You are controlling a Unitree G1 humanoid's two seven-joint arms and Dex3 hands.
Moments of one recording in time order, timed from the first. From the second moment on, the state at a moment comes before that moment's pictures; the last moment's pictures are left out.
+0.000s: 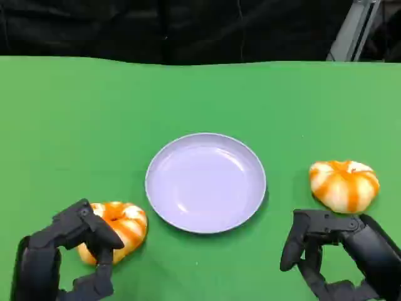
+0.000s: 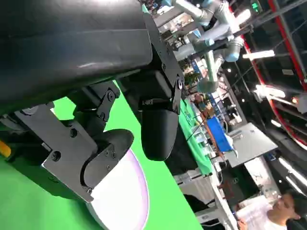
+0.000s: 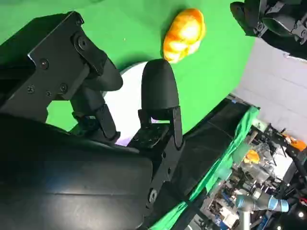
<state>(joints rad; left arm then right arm) 0.29 0.06 0.05 -0.04 0.13 -0.65 0.07 0.26 -0.23 0.14 -0.36 -0.18 -0.23 0.22</state>
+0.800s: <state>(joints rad) 0.28 0.04 0.05 -0.03 0.13 -0.66 0.07 0.26 -0.23 0.14 -0.36 -0.18 -0.21 0.23</state>
